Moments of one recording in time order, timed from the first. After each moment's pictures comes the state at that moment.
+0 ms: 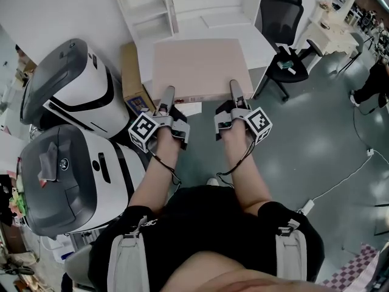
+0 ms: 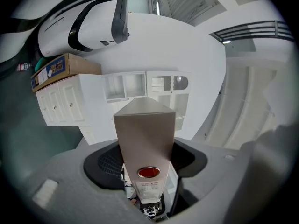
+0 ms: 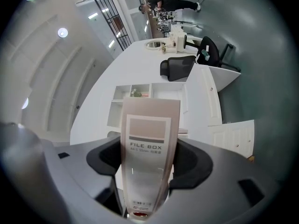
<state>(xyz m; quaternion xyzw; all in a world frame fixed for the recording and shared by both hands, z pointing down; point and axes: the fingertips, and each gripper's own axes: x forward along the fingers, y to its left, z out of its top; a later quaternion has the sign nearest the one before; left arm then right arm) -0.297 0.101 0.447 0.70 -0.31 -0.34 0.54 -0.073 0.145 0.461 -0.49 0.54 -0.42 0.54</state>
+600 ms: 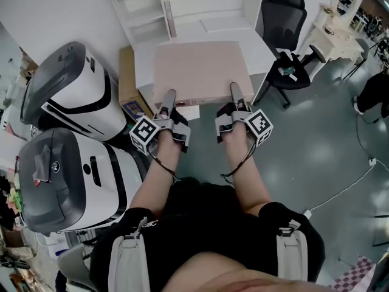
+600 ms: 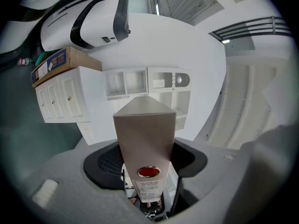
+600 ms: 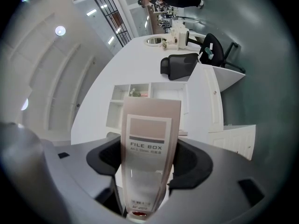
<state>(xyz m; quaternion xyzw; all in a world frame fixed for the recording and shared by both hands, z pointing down) -0.233 0.090 0.457 0.70 -0.32 -0.34 0.54 -0.008 0.123 0.470 -0.48 0.56 -0.43 0.53</state>
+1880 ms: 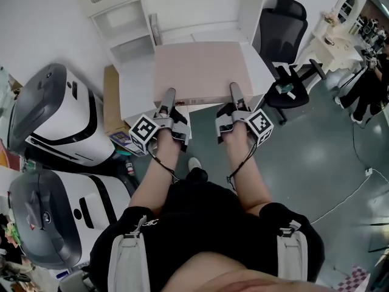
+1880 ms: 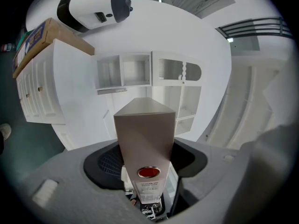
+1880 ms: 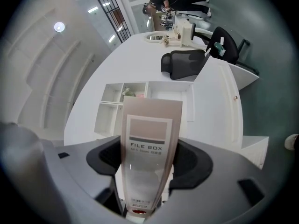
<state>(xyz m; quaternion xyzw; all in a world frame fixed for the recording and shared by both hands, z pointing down) -0.141 -0.115 0.462 0.70 -0.30 -0.35 0.54 0.082 -0.073 0.471 -0.49 0.56 -0.42 0.52</state>
